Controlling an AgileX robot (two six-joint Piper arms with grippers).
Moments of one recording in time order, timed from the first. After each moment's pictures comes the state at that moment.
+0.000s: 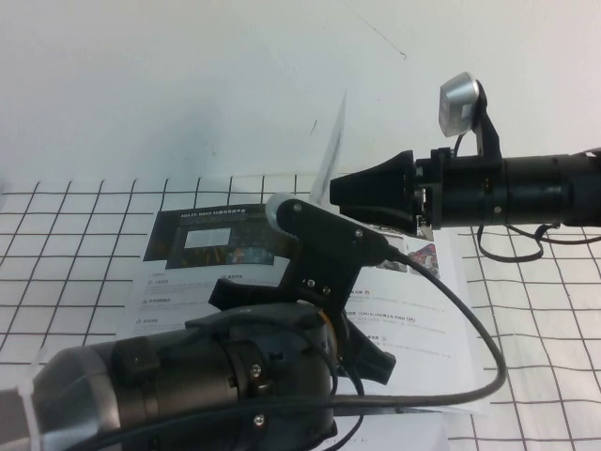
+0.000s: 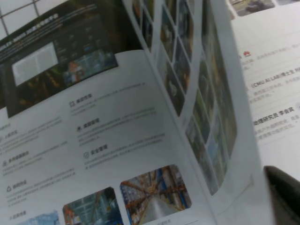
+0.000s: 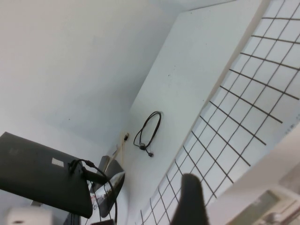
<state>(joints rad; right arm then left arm) 0.22 1.96 -1.22 1.70 1.23 -1.21 -1.05 1.54 -1.03 0.85 0.76 -1.17</state>
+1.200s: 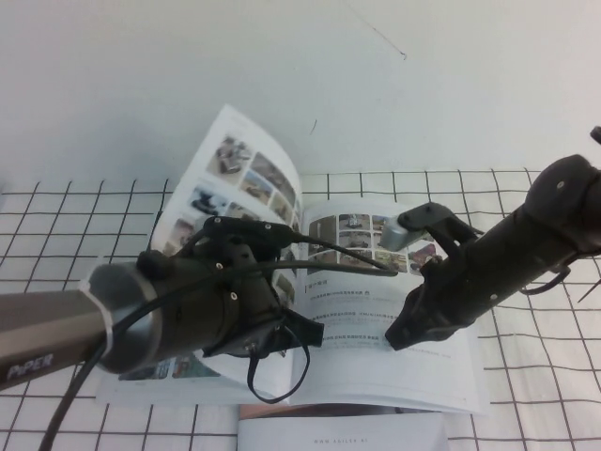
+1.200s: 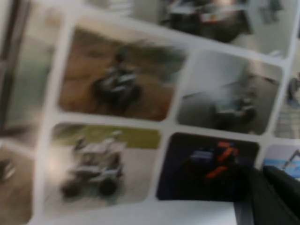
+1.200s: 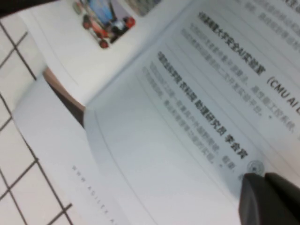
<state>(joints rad) 0.32 1.95 -1.20 0.82 0.86 -0.96 -0.73 1.72 -1.03 0.57 0.62 -1.06</state>
